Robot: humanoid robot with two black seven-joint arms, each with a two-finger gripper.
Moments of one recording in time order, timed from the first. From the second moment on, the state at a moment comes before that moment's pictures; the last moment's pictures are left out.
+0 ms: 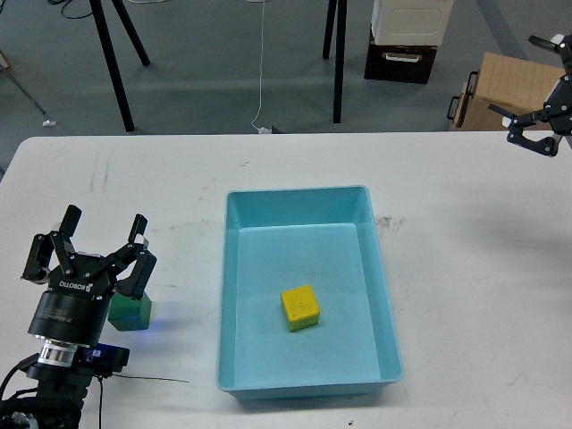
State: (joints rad) left arm 0.28 0.00 -1.45 -1.61 -0.34 -0.49 0.22; right arm 0.56 -0.67 1.17 1.01 0.23 0.49 -0.48
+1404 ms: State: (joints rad) left arm -0.08 0.23 -1.69 -1.31 -0.34 -0.49 0.21; right arm -0.47 -0.15 1.75 1.63 0.27 0.49 -0.49
